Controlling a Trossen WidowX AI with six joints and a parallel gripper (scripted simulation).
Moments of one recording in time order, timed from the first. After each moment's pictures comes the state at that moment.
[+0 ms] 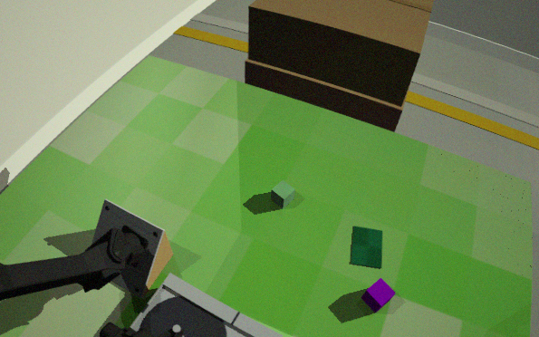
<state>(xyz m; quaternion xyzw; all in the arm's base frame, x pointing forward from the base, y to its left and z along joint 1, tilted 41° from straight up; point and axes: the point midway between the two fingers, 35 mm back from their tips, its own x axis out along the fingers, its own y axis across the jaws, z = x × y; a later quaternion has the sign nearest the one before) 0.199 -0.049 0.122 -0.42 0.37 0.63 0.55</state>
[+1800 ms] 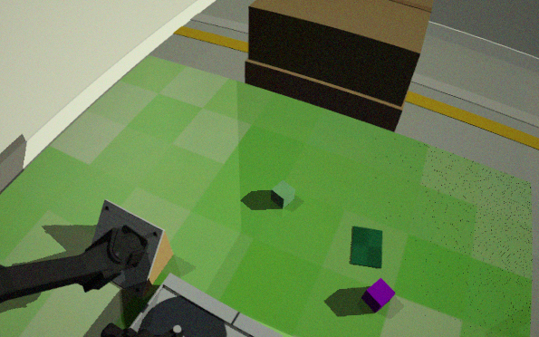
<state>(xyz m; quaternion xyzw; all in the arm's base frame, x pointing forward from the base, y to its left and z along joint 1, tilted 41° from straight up) 0.199 -0.052 0.117 -0.41 0.36 0.63 0.55</state>
